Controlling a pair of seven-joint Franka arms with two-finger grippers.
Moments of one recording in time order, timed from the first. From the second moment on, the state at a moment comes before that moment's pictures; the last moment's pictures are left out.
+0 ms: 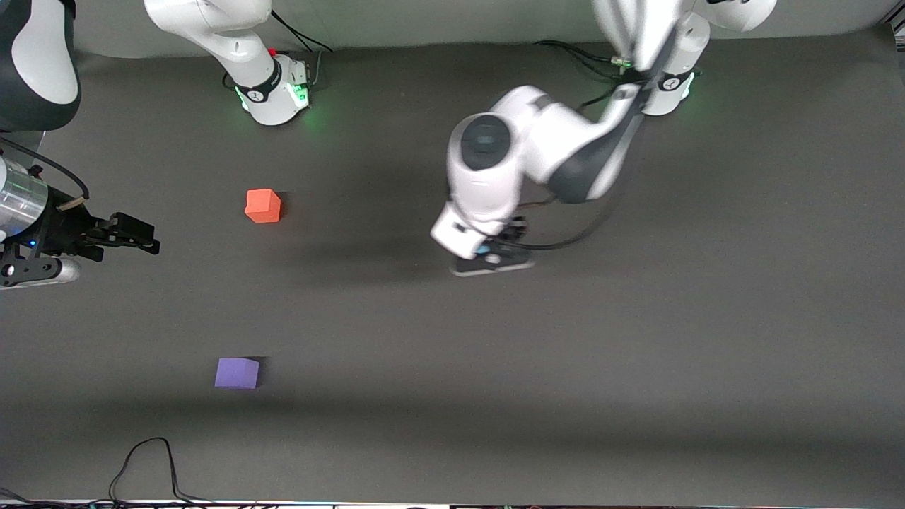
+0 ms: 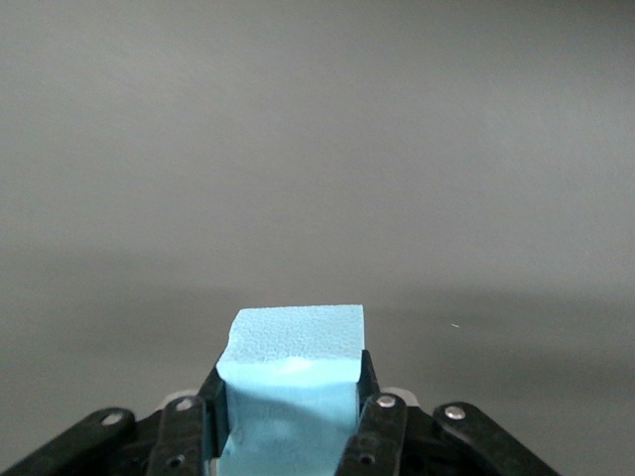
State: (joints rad) left arm -0.81 0.65 0.02 -1.25 0.01 1.89 -0.93; right arm 0.07 0.14 -0.06 -1.53 0.04 1.64 -0.06
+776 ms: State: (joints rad) left arm -0.99 0.96 0.03 -1.14 0.10 2.14 -1.06; right arm 0.07 0.14 -0.06 -1.53 0.04 1.64 -0.06
